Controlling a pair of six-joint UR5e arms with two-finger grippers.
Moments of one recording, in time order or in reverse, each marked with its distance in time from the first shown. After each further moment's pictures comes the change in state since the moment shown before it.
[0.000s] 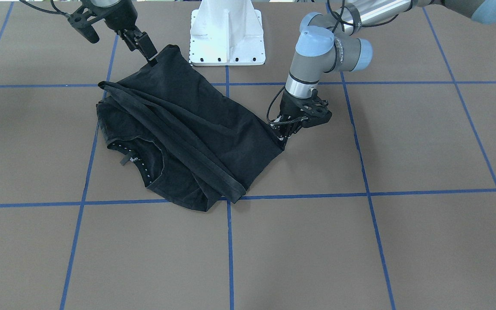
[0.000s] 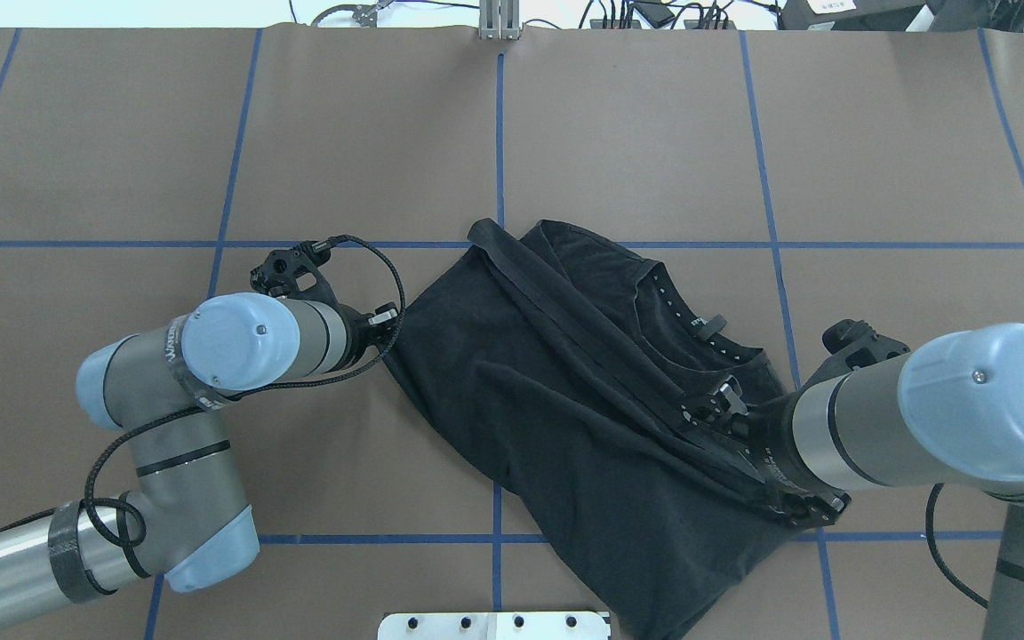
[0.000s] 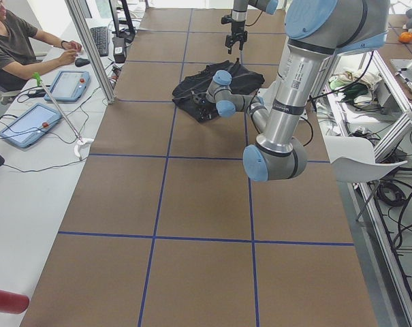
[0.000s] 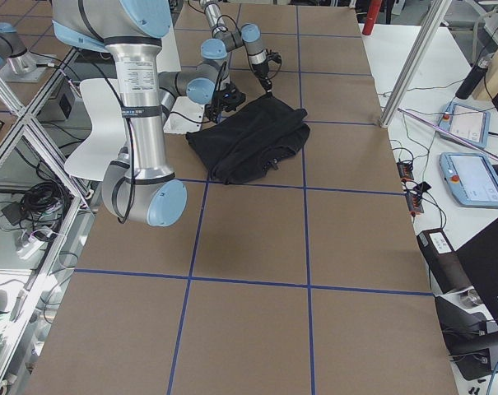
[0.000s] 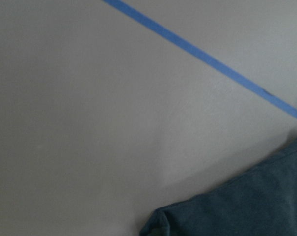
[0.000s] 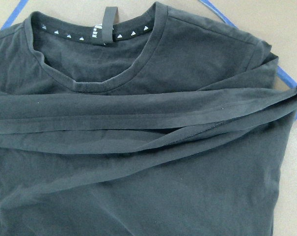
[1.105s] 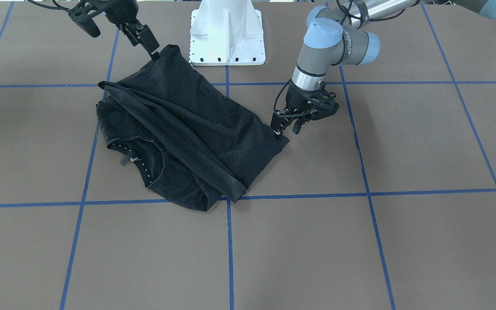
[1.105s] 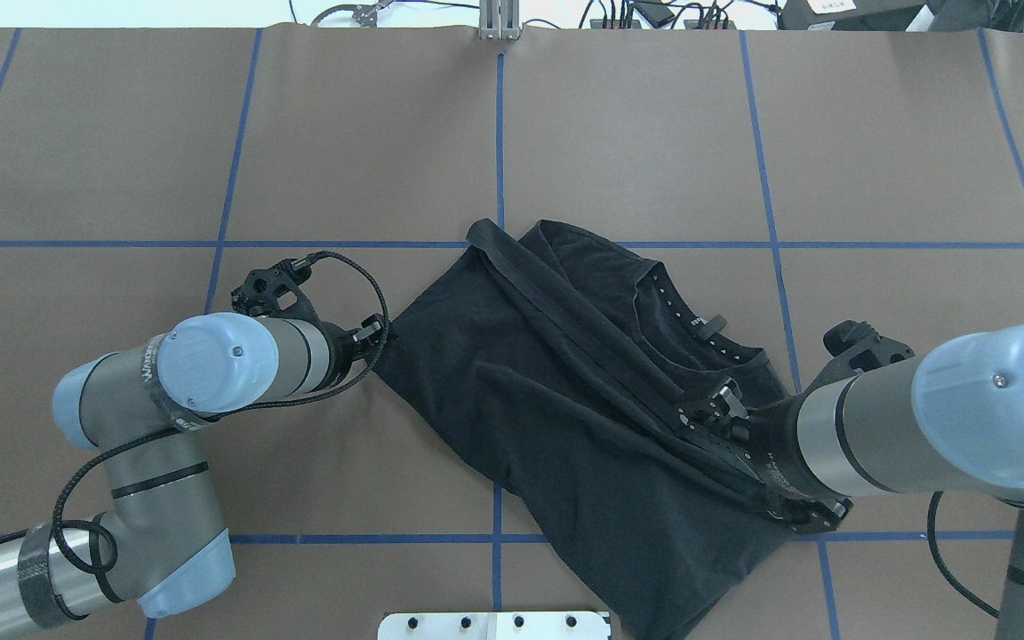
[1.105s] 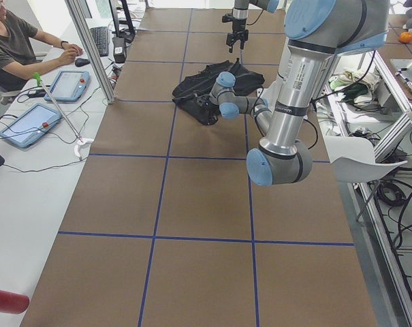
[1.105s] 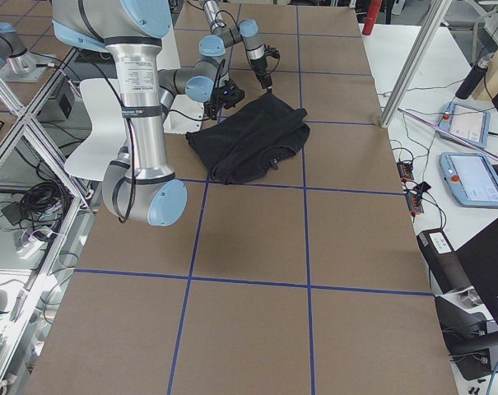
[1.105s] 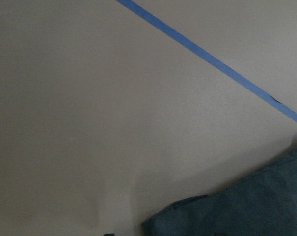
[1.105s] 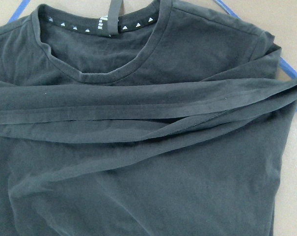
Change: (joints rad) left arm 0.044 0.054 -0.042 -0.001 0.001 -0.092; right arm -0.010 0.001 0.021 0.001 0.006 0.002
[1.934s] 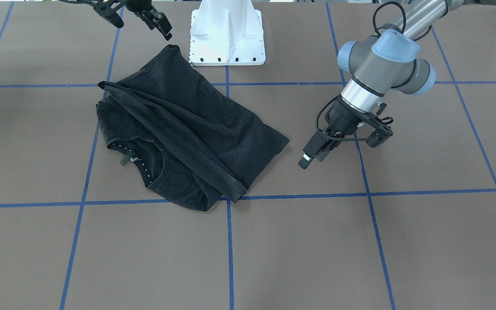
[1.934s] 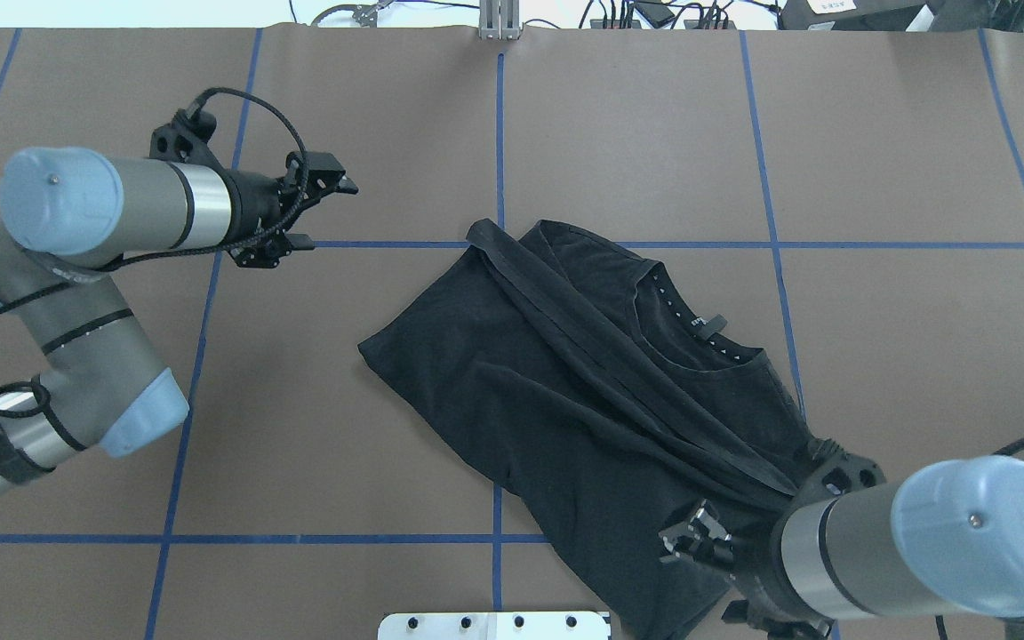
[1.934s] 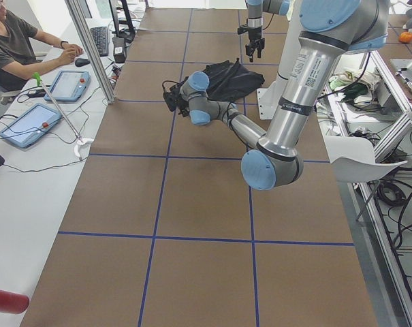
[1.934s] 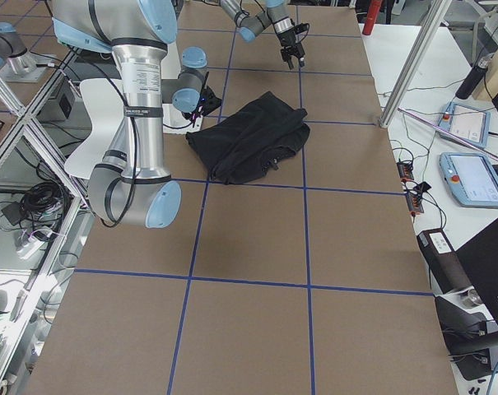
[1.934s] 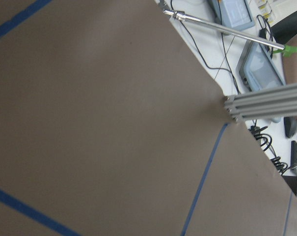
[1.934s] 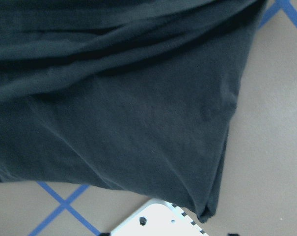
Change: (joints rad) left arm -0.237 0.007 0.049 -0.327 -0.192 -0.120; right arm -0.158 -0.088 0.006 0.150 -0.004 0.094
